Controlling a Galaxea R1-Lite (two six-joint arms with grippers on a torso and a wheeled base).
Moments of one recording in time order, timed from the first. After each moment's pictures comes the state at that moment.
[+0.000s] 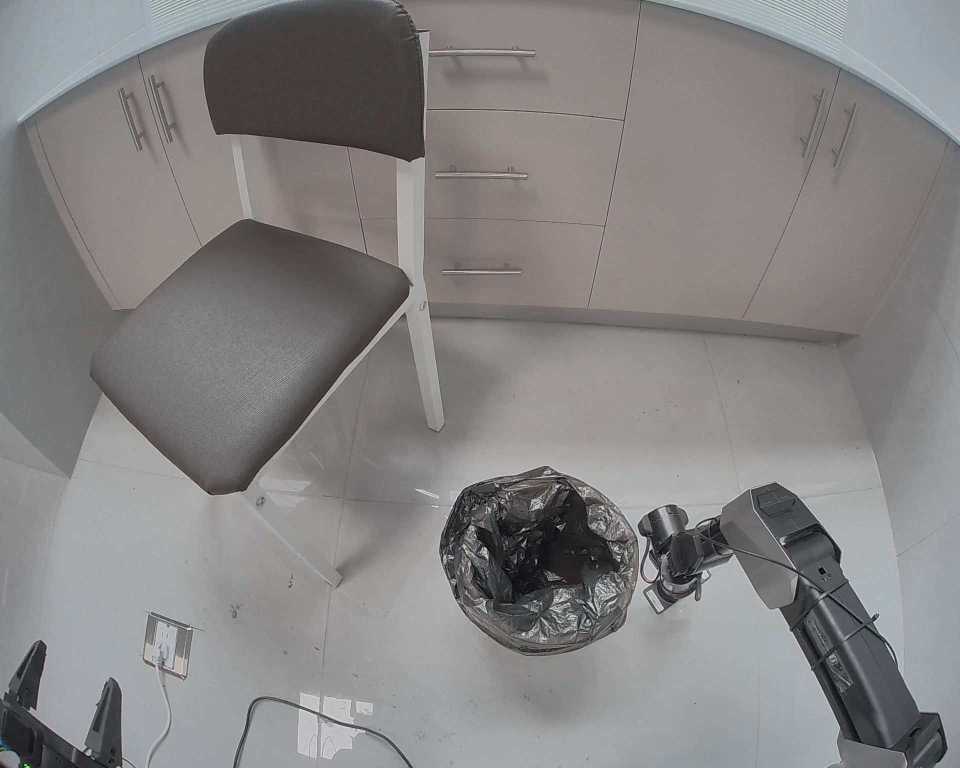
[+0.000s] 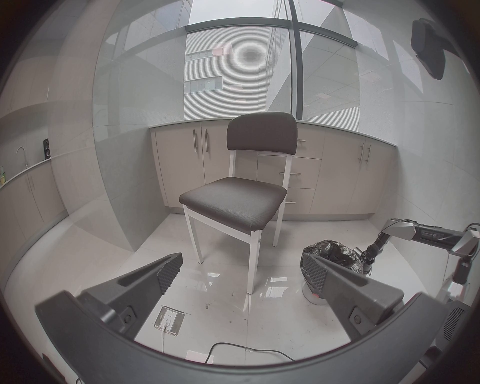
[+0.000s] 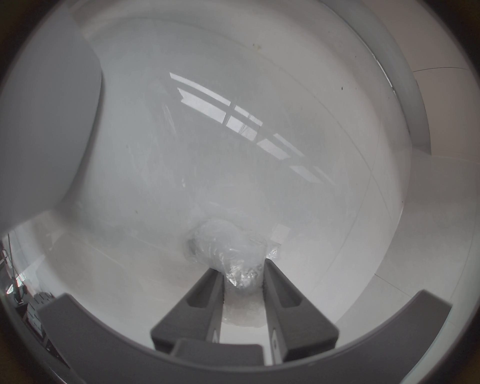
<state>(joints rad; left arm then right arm) 0.00 0.02 -0.02 0.01 -0.01 -0.02 0.18 3.10 -2.00 0.12 -0.41 -0.27</state>
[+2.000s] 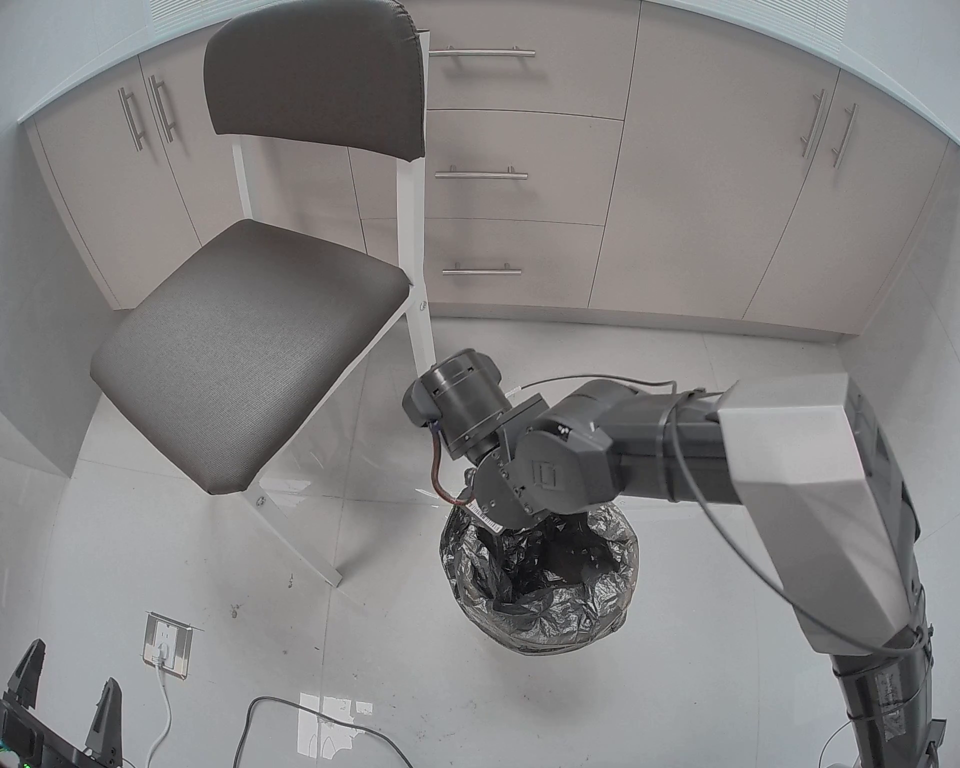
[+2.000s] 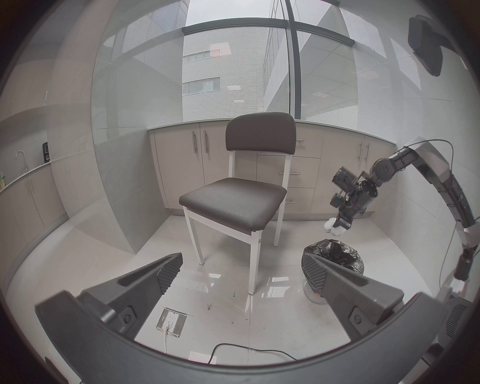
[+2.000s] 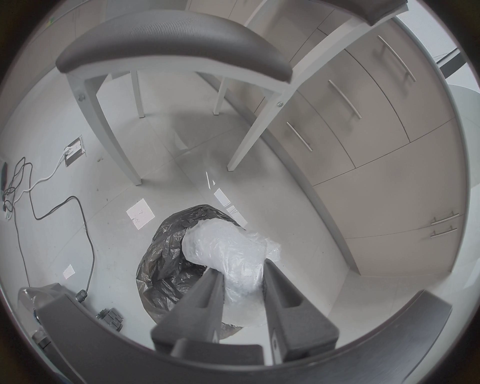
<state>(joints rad) 0.00 0.02 -0.02 0.01 -0.01 0.00 0.82 2.43 -2.00 0.41 -0.69 -0.27</state>
